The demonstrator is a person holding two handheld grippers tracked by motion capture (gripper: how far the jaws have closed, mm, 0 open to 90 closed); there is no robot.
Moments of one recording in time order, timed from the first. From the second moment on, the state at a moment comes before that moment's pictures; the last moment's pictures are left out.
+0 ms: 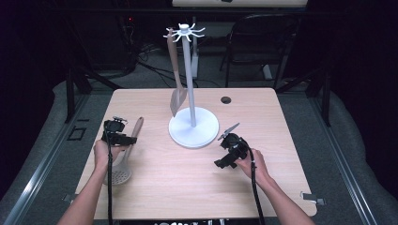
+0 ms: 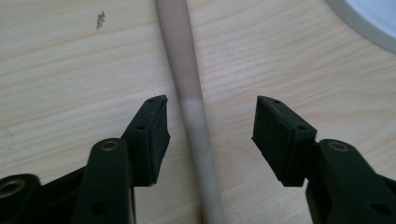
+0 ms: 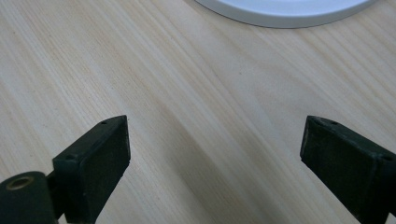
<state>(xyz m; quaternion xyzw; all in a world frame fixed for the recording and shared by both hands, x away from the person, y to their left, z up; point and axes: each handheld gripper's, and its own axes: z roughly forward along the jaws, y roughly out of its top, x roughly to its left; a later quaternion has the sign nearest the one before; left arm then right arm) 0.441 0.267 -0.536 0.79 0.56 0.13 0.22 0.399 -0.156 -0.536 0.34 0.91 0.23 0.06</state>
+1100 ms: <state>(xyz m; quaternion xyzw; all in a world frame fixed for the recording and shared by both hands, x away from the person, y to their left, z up) 0.440 0.262 -0.548 0.82 0.54 0.09 0.18 0.399 -0.156 -0.539 0.34 0.92 0.21 0.05</state>
